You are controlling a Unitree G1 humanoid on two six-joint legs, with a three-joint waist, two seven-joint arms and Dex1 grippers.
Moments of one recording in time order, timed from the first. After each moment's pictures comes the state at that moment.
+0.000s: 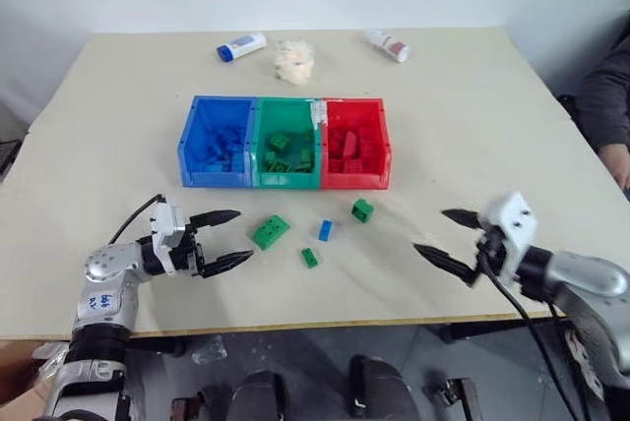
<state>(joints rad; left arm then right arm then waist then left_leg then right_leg) -0.34 0.57 0.15 0.45 -0.45 -0.14 -1.30 0.07 -0.76 -0.29 -0.47 0.44 0.59 0.80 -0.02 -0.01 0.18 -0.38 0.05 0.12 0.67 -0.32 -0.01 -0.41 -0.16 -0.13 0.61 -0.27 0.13</state>
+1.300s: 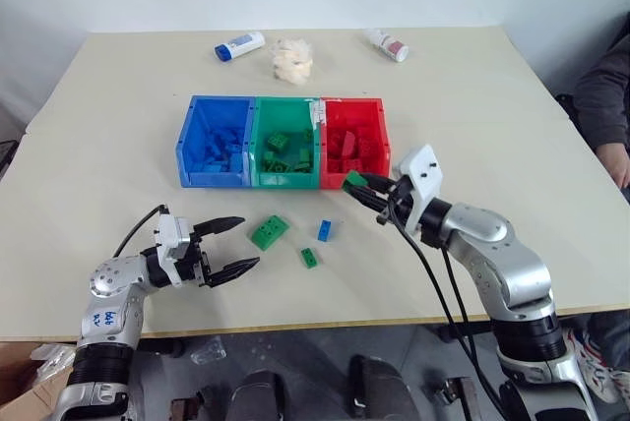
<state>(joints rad) -0.23 0.52 0.16 0.29 -0.46 -0.13 -1.22 -0.49 -0.37 0.07 -0.27 0.31 0.59 0.60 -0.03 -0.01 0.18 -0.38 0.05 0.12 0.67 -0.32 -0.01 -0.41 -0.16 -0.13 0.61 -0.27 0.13</state>
